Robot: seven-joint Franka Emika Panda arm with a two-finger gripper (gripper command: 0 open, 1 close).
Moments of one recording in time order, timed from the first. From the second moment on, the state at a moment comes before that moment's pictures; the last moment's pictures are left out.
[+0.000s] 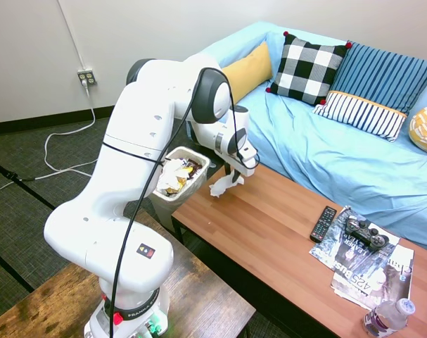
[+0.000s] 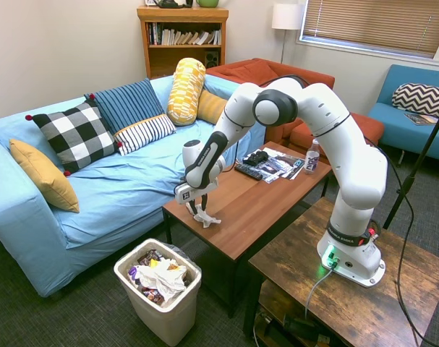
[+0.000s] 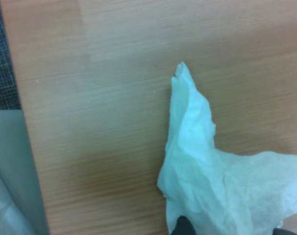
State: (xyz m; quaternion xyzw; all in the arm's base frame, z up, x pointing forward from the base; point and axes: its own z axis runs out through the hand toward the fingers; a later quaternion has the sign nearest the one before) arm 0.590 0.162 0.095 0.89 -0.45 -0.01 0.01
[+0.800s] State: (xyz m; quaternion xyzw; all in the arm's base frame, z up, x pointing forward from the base) arm 0.571 0.233 0.195 0.92 -0.40 0.01 -0.01
